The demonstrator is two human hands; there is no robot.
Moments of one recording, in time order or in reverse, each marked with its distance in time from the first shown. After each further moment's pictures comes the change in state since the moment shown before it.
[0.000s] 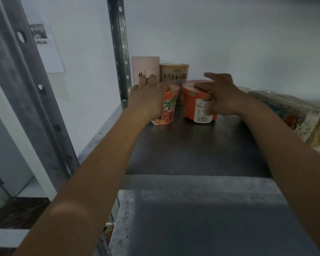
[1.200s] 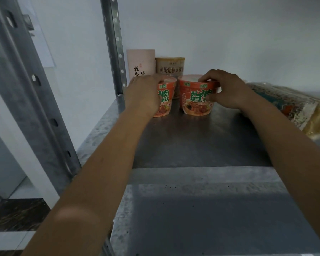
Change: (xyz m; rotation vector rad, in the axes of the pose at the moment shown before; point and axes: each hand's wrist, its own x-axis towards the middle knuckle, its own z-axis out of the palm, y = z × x) left_hand -0.008 -0.002 0.012 -0.312 0.220 -0.070; right_hand -0.006 0.015 0.012 0.312 0.186 -0.010
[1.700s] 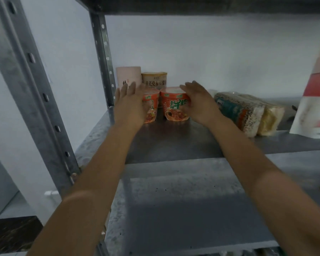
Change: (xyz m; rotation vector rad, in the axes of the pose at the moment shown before) left_hand -0.015 0.005 -0.001 0.130 0.028 0.019; right_hand -0.028 -0.012 0.011 -0.146 0.082 0.024
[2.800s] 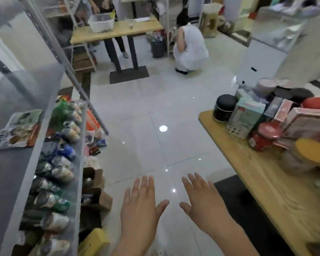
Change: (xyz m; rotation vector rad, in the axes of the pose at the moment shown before) left_hand -0.478 0.416 0.037 -0.145 -0.992 1.709; right_hand -0.671 -0.017 -0.100 -0.181 -0.253 1.967
